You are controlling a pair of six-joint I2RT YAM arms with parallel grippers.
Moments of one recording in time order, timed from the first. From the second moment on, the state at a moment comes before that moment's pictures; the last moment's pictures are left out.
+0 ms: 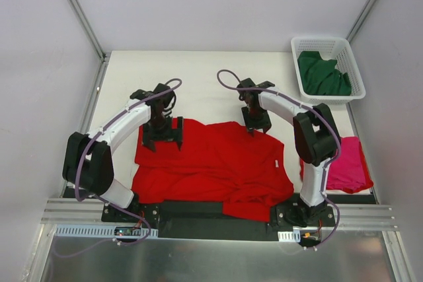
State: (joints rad) left arm -0.39 1.53 1.16 -1.13 0.12 -0.44; right arm 0.53 1.95 1.46 -1.00 0.20 0.30
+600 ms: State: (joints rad) left arm -0.39 1.50 1.10 -1.11 0.15 -0.44; right arm 0.41 2.03 1.46 -0.98 0.11 0.27
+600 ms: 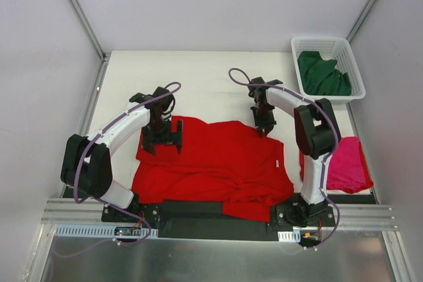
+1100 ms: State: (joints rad) left arm -0.39 1.50 1.10 -1.09 0.15 -0.44; right arm 0.45 1.79 1.47 -1.09 0.10 0.24
